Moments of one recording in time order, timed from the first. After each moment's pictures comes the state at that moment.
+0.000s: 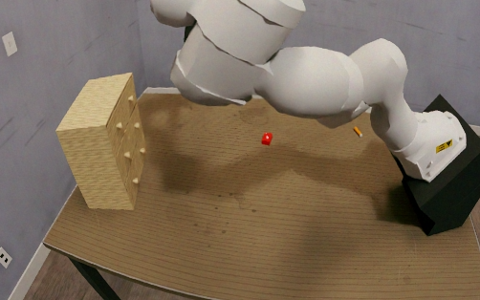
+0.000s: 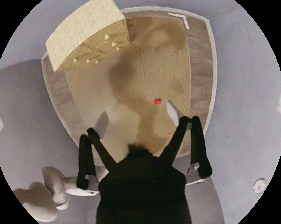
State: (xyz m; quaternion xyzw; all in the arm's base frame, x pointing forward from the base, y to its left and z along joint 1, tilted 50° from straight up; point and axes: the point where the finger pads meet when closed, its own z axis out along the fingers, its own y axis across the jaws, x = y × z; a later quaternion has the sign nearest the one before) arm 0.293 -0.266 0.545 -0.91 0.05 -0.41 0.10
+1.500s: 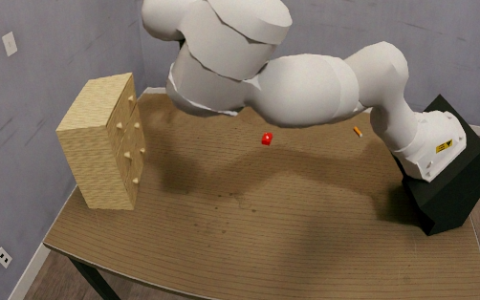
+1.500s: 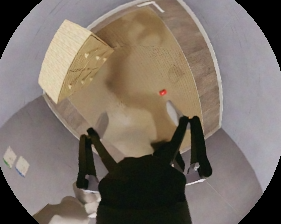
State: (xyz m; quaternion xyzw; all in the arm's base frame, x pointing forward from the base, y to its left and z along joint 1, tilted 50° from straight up) arm 0.292 -0.268 0.546 -0.88 0.23 -0.38 0.17
